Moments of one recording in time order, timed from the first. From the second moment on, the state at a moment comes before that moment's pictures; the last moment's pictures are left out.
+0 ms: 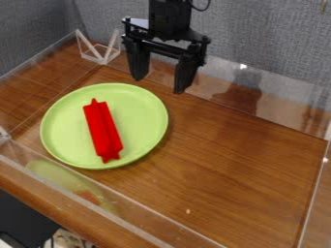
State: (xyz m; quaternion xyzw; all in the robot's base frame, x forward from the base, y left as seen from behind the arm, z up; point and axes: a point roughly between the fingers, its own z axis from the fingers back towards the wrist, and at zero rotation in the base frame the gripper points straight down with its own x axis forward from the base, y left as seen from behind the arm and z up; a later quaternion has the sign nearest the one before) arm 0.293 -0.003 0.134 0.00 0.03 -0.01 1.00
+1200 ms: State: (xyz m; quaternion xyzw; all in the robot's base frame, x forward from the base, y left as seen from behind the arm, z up) arm 0.304 -0.006 0.126 -0.01 0.04 0.01 1.00
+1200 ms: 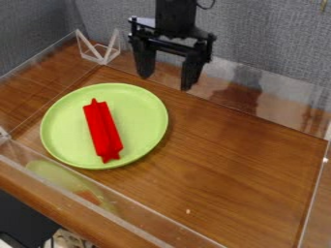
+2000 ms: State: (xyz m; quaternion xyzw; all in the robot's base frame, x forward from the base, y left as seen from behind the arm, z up) arm 0.294 -0.012 0.132 0.00 0.04 0.03 1.00
